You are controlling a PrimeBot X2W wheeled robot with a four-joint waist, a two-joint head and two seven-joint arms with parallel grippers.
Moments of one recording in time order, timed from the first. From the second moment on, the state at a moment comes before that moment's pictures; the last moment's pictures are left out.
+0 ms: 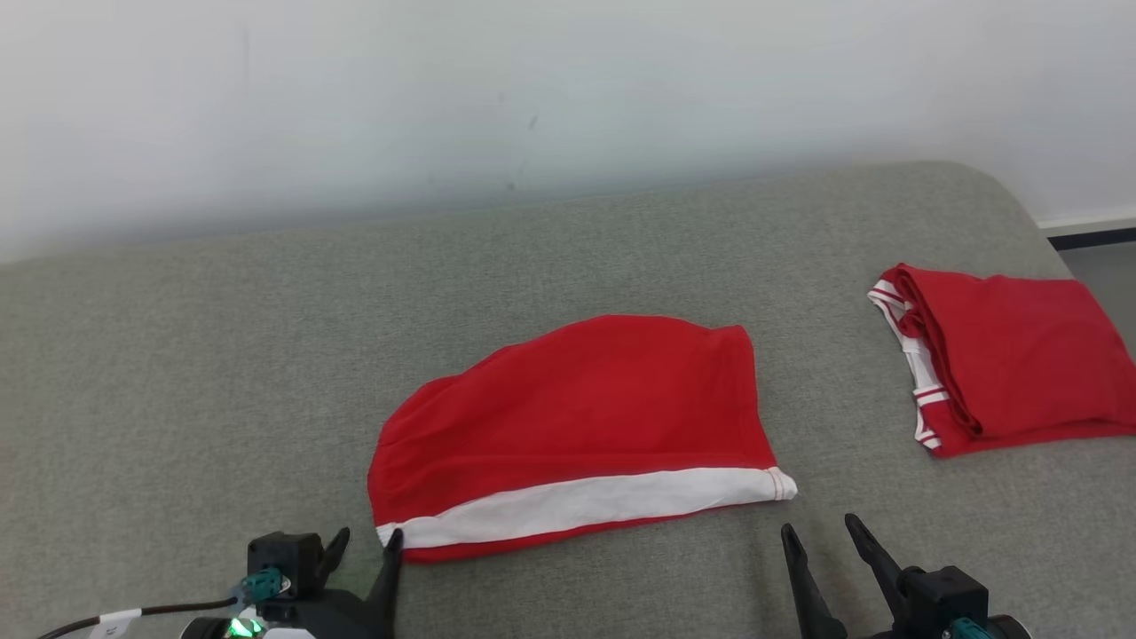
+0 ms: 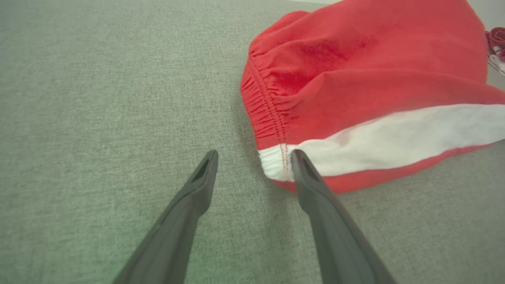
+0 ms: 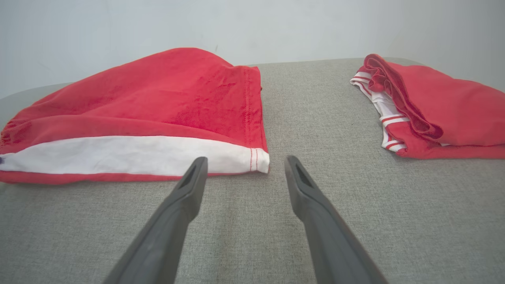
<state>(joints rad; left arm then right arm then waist) -0.29 0.31 -0.55 0.54 -0.67 0.06 -0.09 0.06 -0.06 0.07 0.18 0.10 0.13 -0.10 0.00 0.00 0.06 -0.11</state>
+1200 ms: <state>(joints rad) -0.36 0.26 -0.57 0.70 -0.72 0.00 -0.12 0.03 -0.09 0.12 0.16 0.10 0.13 -0.02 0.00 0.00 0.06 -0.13</state>
